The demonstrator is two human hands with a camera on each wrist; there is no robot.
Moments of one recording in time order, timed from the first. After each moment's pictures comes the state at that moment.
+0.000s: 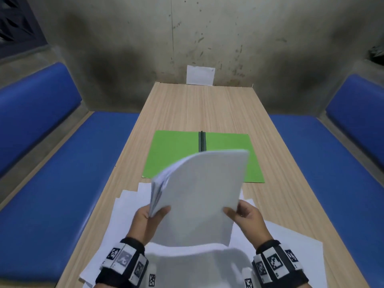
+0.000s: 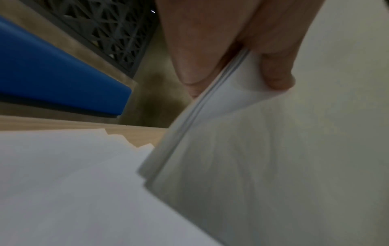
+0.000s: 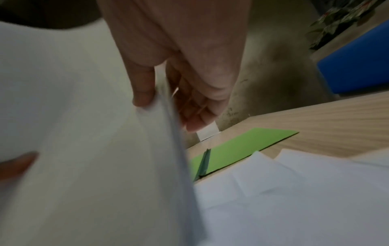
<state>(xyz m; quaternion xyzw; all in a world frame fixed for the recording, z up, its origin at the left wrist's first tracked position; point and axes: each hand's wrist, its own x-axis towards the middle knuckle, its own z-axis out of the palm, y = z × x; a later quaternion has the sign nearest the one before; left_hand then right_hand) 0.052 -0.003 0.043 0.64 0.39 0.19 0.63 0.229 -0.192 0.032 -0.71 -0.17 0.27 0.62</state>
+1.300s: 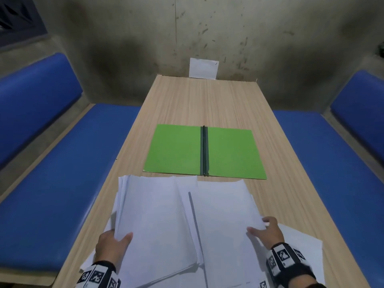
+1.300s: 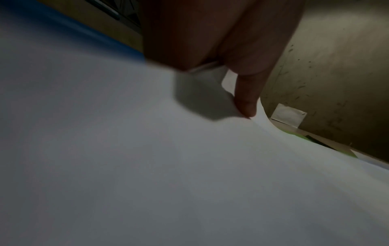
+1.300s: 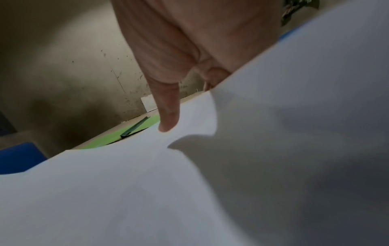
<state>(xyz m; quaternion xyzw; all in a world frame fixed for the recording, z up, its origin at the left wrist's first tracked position) -0.025 0.035 -0.039 0.60 0.64 0.09 0.46 0.267 -0.242 -0.028 -0.89 0.01 0.29 0.36</state>
